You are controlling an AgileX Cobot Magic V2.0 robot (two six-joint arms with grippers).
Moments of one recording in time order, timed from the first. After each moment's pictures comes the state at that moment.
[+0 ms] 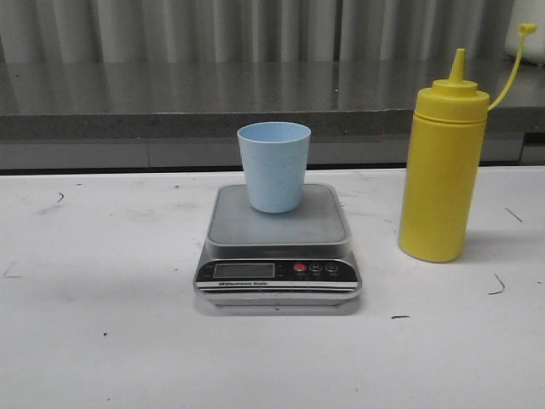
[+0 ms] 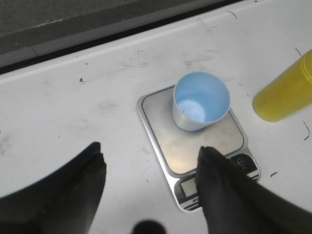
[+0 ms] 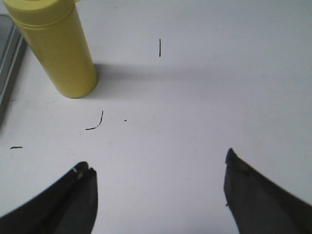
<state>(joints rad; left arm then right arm) -0.48 1.41 -1.46 -0.01 0.90 -0.09 0.00 0.67 -0.63 -0.03 0.73 0.04</state>
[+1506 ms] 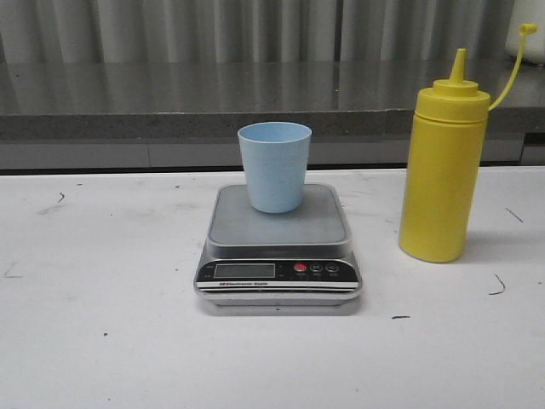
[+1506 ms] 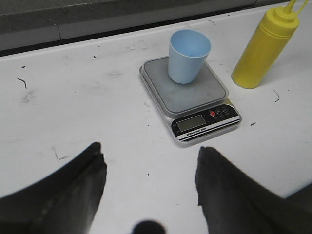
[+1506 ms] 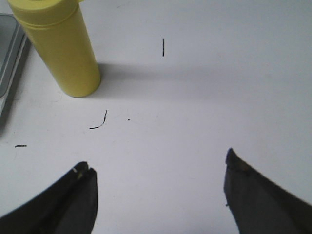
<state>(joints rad) -0.48 0.62 -0.80 -0.03 0.81 -0.09 0.01 0.68 -0.63 -0.01 0.73 0.02</state>
